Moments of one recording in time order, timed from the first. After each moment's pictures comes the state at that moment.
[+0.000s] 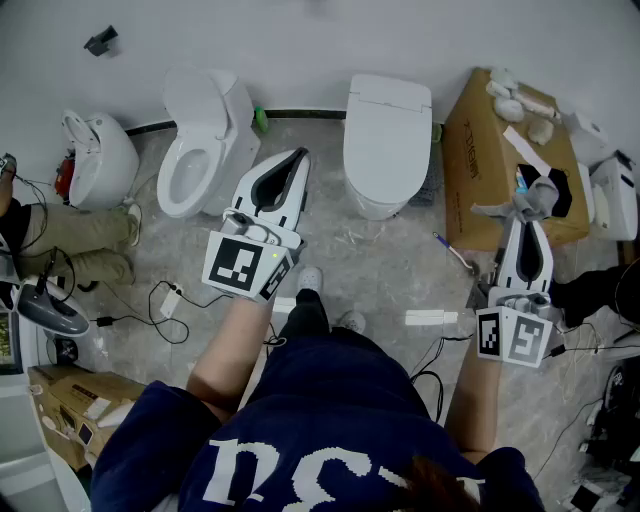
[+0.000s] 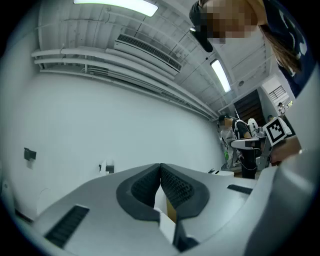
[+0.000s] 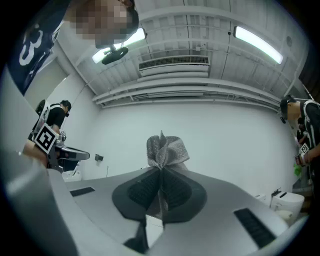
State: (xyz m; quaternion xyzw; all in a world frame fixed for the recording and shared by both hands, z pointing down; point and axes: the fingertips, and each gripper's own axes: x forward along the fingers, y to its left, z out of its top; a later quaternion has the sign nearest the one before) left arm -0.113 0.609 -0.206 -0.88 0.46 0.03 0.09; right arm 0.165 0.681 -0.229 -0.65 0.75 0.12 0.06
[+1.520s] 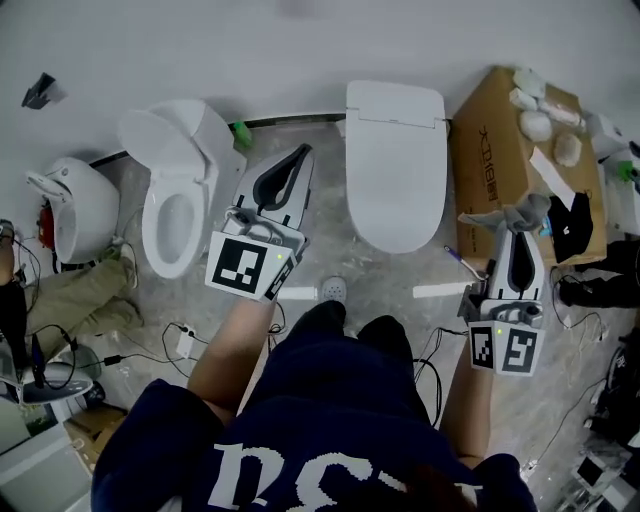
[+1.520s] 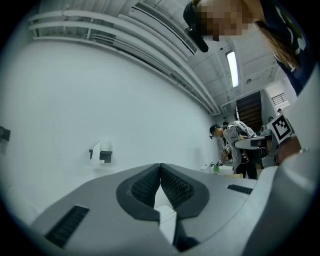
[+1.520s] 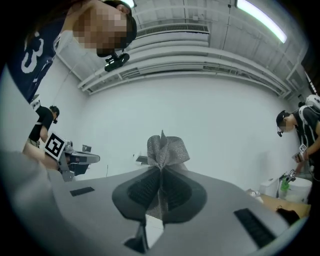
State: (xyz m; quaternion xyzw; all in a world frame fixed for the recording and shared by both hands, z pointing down) left arm -0.155 0.235 -0.155 -0.91 0.41 -0.01 0.03; right arm 0.096 0.349 -0.166 -0.68 0.73 0.03 0.03
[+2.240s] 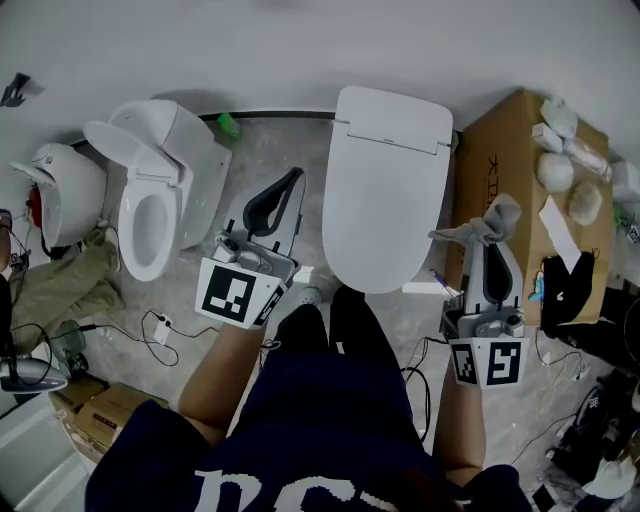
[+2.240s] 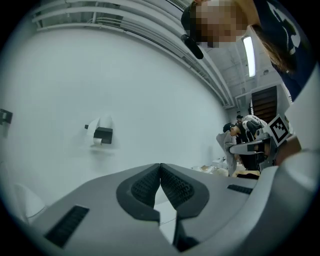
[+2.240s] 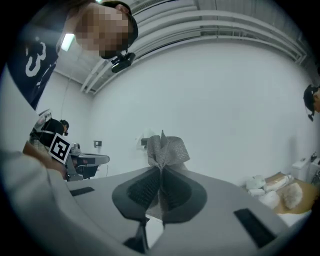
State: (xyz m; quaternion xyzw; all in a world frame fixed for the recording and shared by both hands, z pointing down) left arm -0.068 0.067 -0.054 -0.89 0.45 -0.04 -0.02; right arm 0.158 0.136 -0.062 -0.59 0.80 -0.05 0.00
